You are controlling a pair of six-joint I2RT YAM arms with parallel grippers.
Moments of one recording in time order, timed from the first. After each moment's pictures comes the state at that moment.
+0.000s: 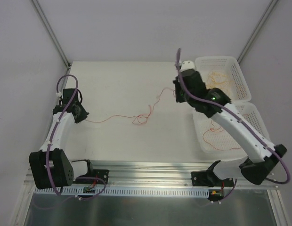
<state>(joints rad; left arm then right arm) 0.10 1.19 0.88 -0.68 -0.14 -0.48 0.76 1.37 1.48 -0.84 0.41 0.28</state>
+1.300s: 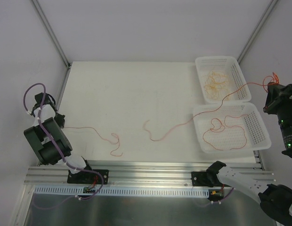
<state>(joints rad) 0.59 1.54 0.98 -0.65 -0.18 -0.61 0.67 0.88 1.97 -0.99 0.72 -0.11</state>
